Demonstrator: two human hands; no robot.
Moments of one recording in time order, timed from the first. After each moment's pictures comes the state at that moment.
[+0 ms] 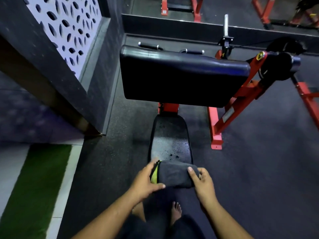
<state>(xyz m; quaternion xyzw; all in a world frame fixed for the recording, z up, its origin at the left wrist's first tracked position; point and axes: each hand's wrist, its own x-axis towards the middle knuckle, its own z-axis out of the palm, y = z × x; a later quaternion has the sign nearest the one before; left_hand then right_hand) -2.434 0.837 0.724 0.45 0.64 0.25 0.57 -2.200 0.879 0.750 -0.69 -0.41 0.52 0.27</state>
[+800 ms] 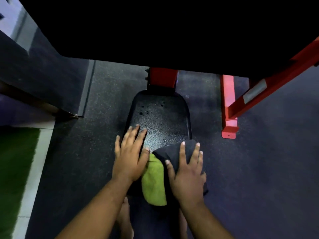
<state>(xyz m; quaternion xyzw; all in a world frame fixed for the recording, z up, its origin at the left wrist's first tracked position) -2.398 0.995 0.494 0.59 0.76 0.18 0.21 -2.205 0.999 0.514 -0.69 -0.68 0.23 -0.04</state>
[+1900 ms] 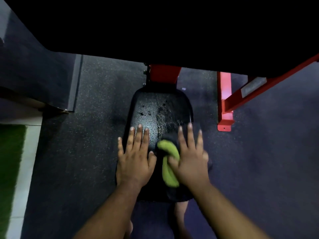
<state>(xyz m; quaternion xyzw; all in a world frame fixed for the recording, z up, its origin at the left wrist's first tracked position) -2.389 1.001 0.482 0.62 0.77 0.03 0.15 -2.216 1.054 0.517 -0.61 -0.76 0.21 -0.08</state>
